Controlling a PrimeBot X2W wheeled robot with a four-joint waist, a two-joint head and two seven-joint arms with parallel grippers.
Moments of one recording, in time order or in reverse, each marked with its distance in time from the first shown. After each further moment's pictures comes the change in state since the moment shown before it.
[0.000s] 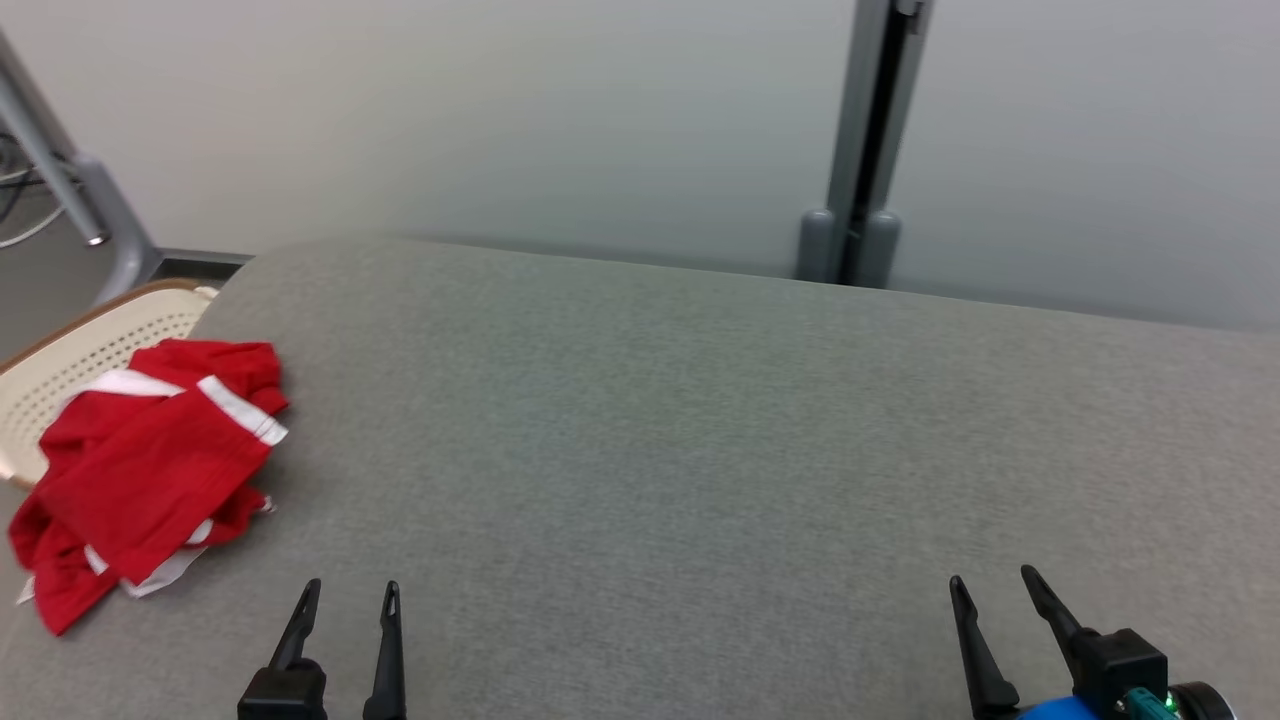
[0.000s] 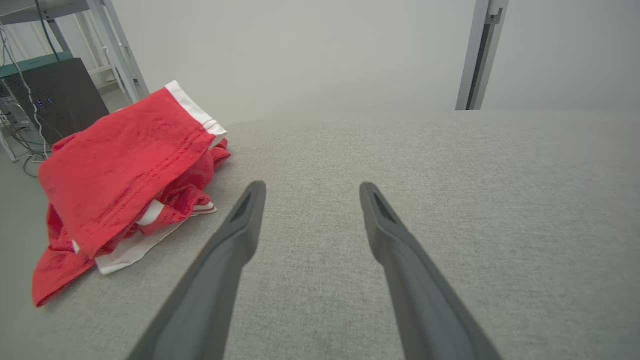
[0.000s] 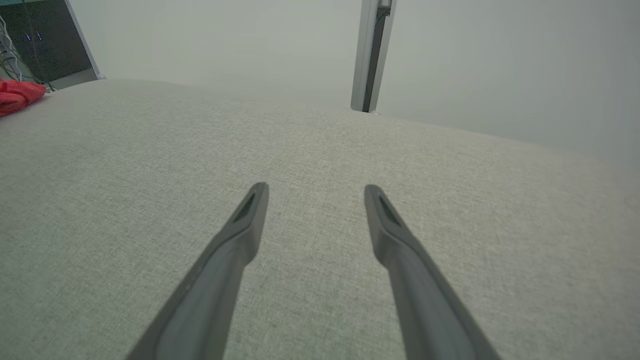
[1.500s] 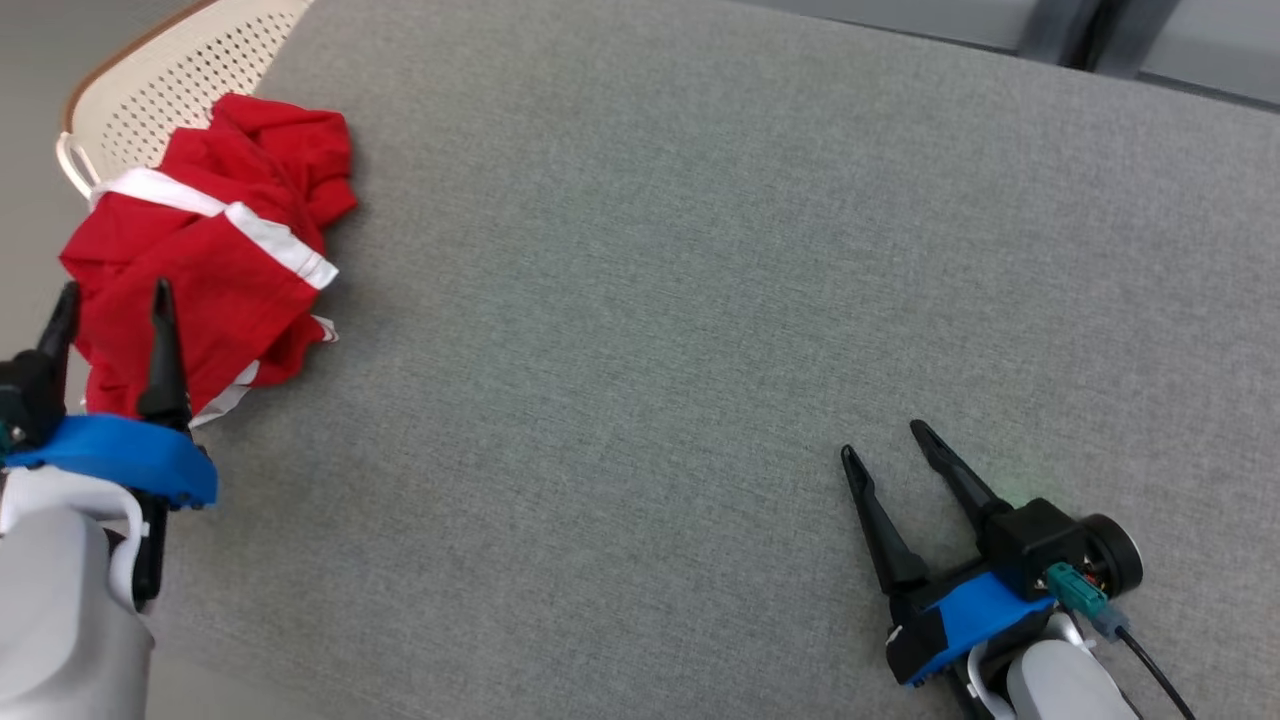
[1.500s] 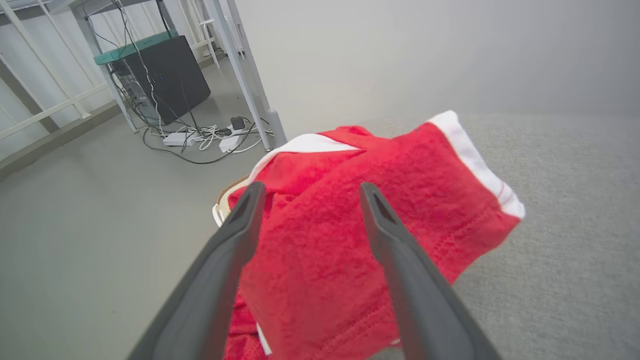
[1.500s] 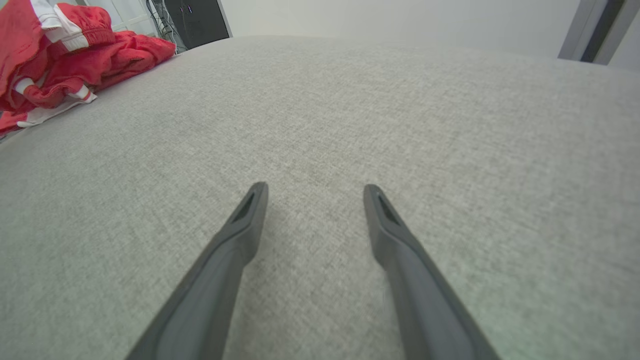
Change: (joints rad) left arm -0.553 0.235 0.050 0.310 -0.220 -0.085 -0.001; right arm -0.222 -0.037 0.217 0.003 0.069 0.000 -0.005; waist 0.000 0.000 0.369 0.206
